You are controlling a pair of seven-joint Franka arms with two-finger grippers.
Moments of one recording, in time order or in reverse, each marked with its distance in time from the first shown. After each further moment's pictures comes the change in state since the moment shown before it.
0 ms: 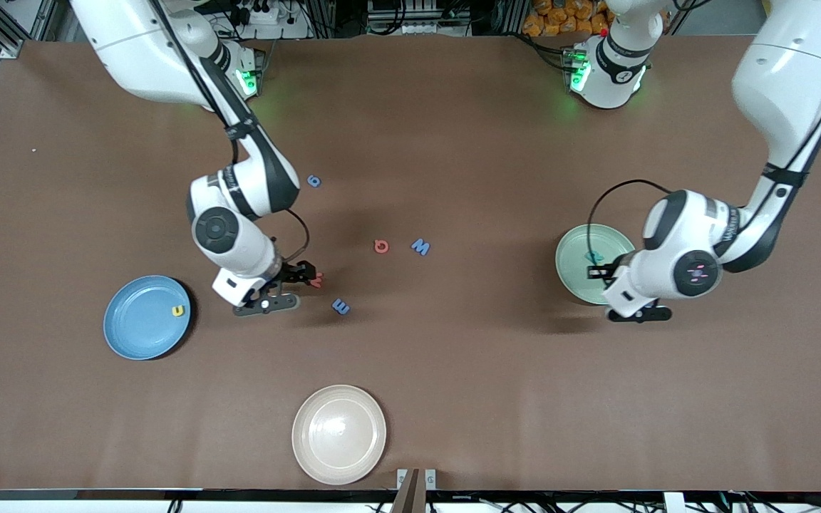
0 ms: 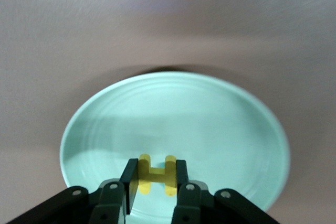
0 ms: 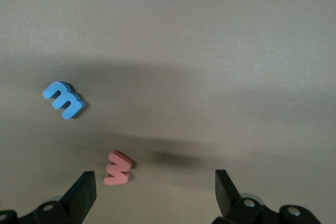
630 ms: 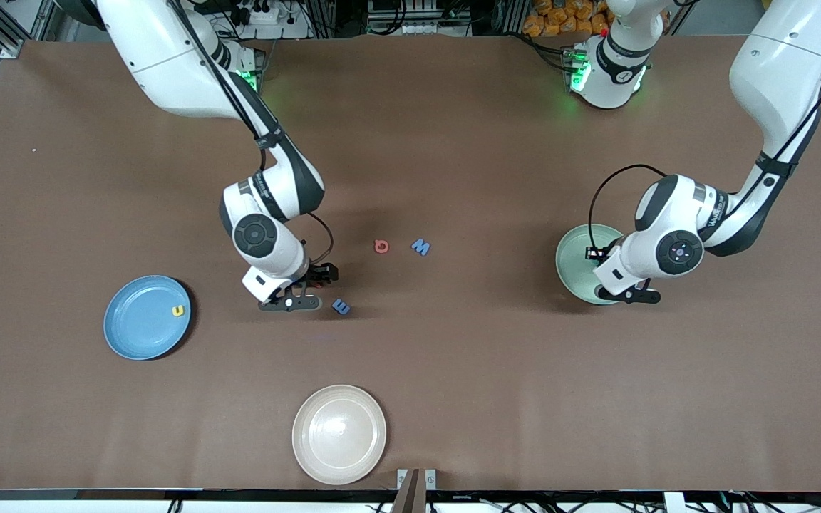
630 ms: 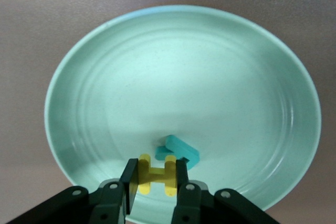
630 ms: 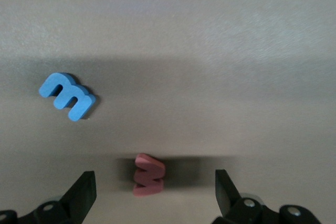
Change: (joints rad) left arm 0.004 -0.062 -0.020 -0.118 0.069 0.032 0.019; right arm 0.066 0.083 0.001 0.023 0.000 0.027 0.168
